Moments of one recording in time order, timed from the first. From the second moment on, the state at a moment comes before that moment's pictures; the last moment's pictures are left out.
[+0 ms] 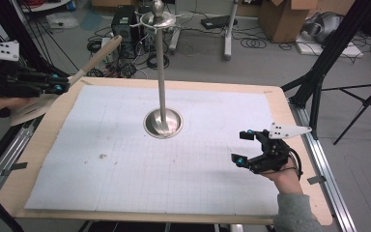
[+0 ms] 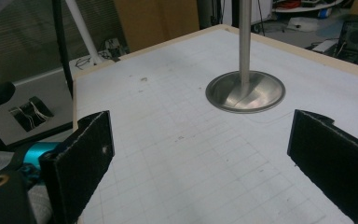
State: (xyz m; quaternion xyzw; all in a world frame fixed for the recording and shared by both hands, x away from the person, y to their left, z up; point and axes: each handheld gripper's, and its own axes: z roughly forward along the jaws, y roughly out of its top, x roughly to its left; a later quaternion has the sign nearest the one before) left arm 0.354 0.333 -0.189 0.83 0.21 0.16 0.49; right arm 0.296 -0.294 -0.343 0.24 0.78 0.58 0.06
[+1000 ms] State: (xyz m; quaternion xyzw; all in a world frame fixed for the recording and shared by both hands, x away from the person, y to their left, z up) left arm 0.368 0.320 -0.166 0.83 0.20 0.16 0.50; right arm 0.298 -0.297 -0.342 0.24 0.77 0.59 0.06
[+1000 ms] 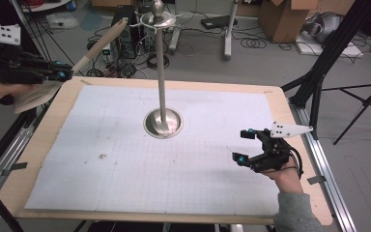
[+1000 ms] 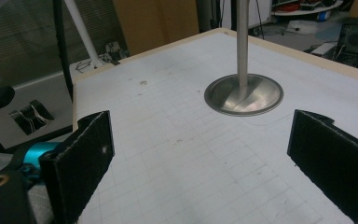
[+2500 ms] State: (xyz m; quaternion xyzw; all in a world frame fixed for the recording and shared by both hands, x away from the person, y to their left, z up) left arm 0.384 0.306 -0.181 0.82 0.22 0.13 0.52; right arm 0.297 -0.298 -0.341 0.24 0.77 0.59 0.06
